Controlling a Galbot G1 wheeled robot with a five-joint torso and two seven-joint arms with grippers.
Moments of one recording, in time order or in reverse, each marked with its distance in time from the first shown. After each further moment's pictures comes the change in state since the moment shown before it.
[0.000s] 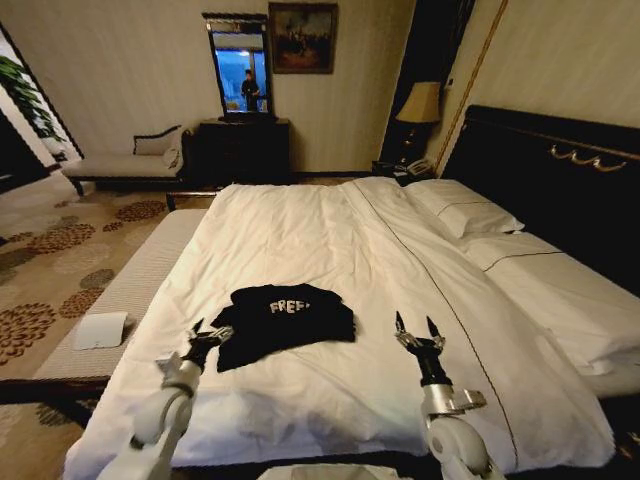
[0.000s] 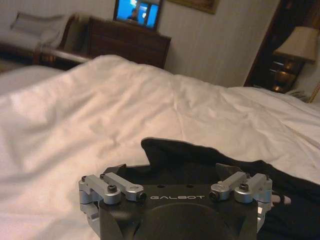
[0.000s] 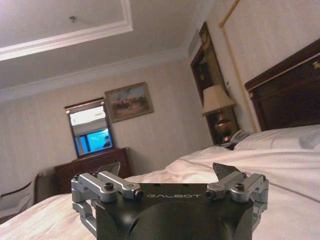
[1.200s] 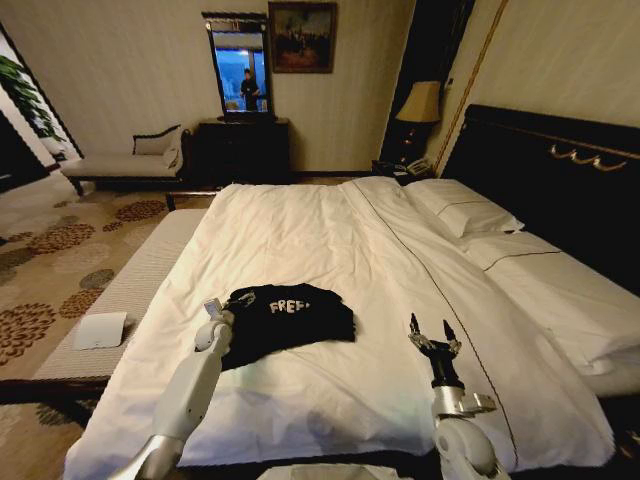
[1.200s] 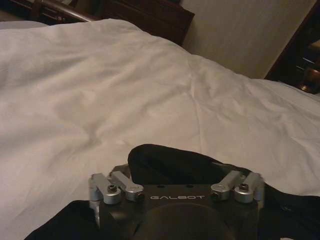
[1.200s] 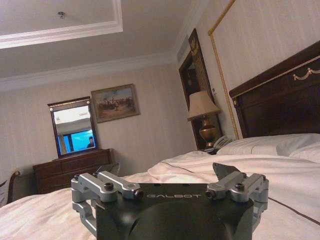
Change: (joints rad) left arm -0.519 -0.082 0.162 0.567 -0.077 0.018 -0.028; right arm 0.032 0.007 0.036 -0.069 -0.029 0.009 0.009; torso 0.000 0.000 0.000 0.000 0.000
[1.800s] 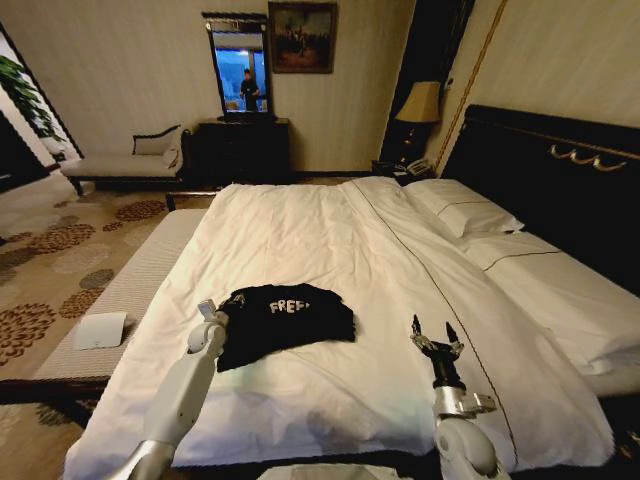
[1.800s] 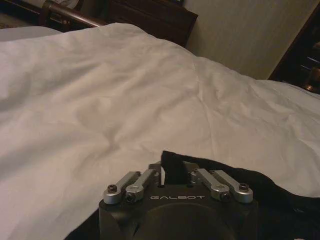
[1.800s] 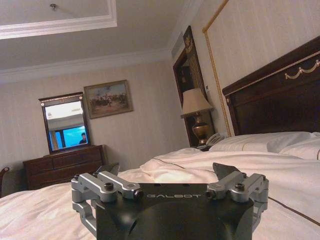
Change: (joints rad) left arm 0.030 0.046 -0.019 -0.038 -0.023 0.015 -0.001; right arm 0.012 0.008 0.002 -0.019 -0.019 -0.012 0.026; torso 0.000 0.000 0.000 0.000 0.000
